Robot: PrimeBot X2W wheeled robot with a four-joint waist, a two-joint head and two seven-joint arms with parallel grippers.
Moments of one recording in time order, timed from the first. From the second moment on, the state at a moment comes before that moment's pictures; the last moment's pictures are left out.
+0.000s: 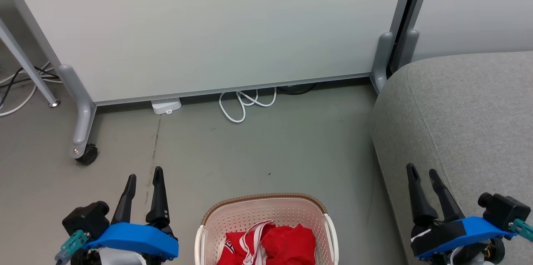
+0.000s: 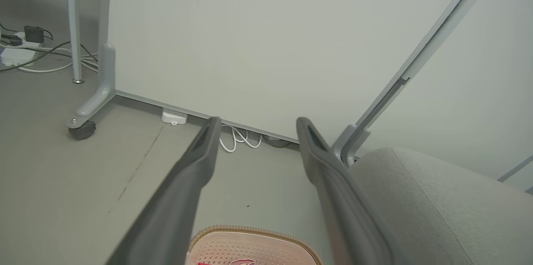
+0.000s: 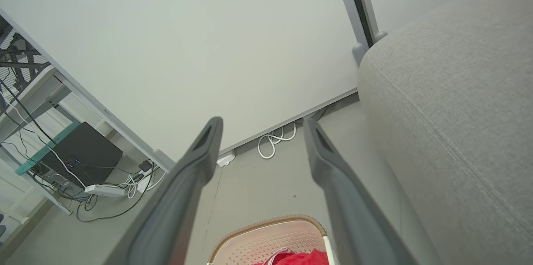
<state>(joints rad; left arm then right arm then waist) -0.05 0.11 -0.12 0.25 -0.58 -0.04 -0.13 -0.05 -0.04 -0.02 0.23 0.56 0.12 -0.09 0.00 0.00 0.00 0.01</state>
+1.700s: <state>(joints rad) -0.07 0.08 -0.13 0.34 -0.24 -0.05 -0.24 -0.07 -0.05 -0.05 0.25 0.11 0.13 -0.15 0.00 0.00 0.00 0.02</state>
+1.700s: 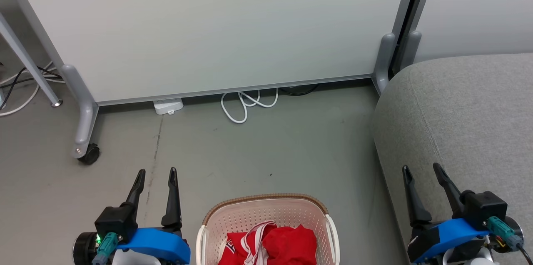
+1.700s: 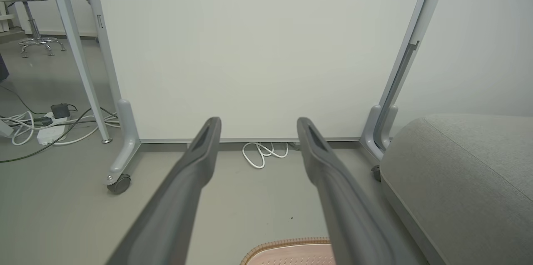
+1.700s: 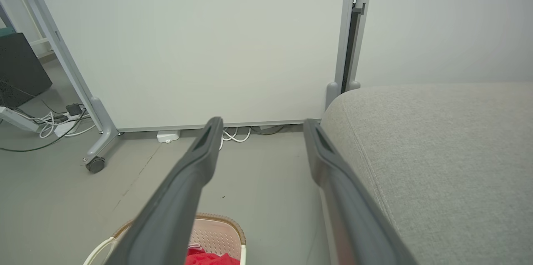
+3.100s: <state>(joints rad) -0.08 0.06 -0.07 0.39 -0.17 -0.07 -0.26 -0.10 -0.05 0.03 0.21 0.06 0.13 -0.18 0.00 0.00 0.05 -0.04</state>
